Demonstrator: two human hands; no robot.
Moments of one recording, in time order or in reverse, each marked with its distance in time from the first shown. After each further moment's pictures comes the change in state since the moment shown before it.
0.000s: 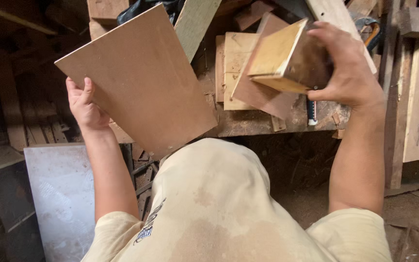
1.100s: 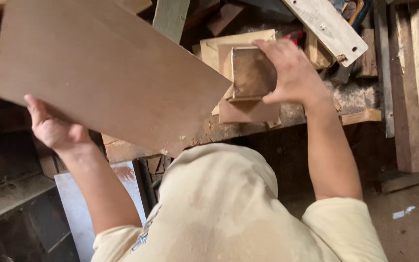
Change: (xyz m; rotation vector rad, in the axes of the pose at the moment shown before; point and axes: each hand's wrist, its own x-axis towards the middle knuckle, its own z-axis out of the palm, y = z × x) left_hand 0.005 0.069 0.098 -0.304 -0.159 -0.017; right_hand -0.006 0.005 0.040 -0.037 0.043 -0.019
